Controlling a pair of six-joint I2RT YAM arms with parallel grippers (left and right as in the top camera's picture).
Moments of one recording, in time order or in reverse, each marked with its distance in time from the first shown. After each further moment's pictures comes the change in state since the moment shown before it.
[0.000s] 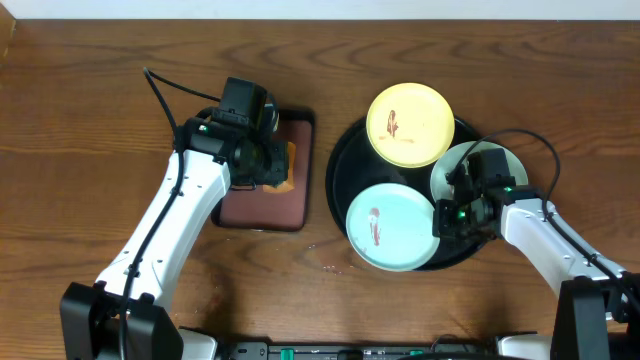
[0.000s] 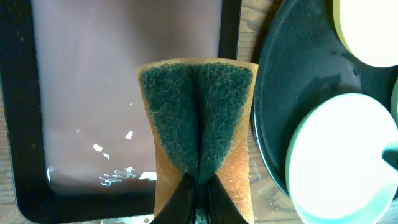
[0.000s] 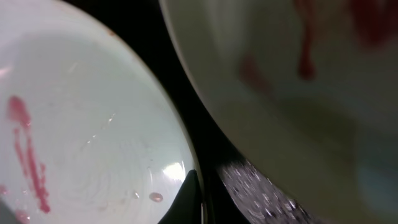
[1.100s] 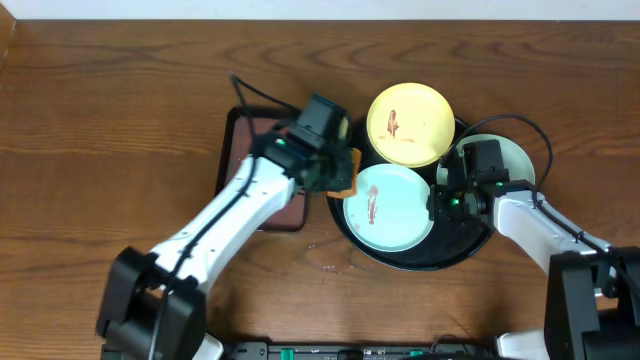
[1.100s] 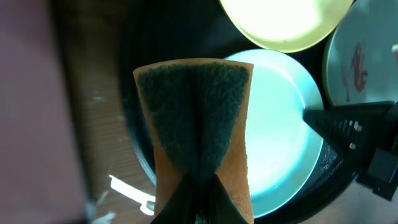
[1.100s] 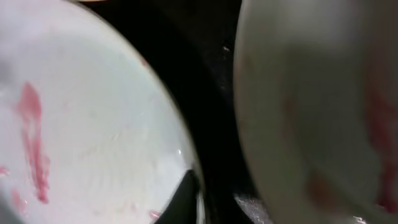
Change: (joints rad) left arm -0.301 0.127 0.000 0.237 0.019 -0.208; right arm 0.011 0.104 0.016 0.225 0.010 -0.049
